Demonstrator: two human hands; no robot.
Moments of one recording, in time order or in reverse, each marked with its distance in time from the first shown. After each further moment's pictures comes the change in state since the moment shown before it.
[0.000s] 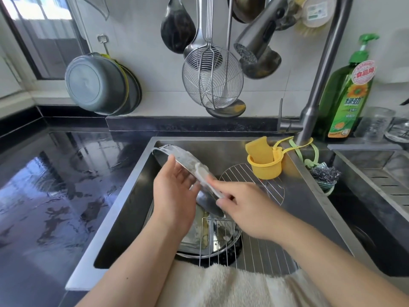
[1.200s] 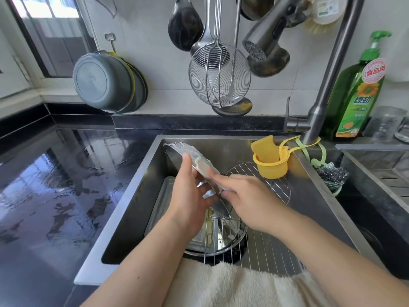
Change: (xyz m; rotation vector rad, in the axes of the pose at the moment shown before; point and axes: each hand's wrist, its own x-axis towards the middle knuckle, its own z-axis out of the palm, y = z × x) left_hand -0.006 -0.005 0.007 0.307 -0.058 -0.082; right_hand 0.014 0.001 0.006 -0.104 0.060 -0.092
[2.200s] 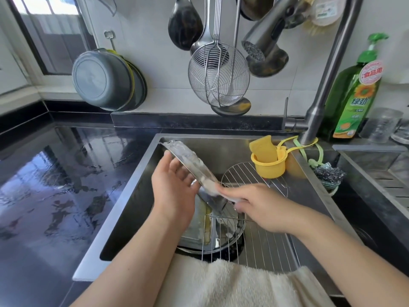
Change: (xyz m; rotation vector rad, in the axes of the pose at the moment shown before) left_hand 0.005 0.010 -0.011 -0.341 0.083 0.085; right_hand -0.014 0.024 -0.020 0.003 -0.316 0.109
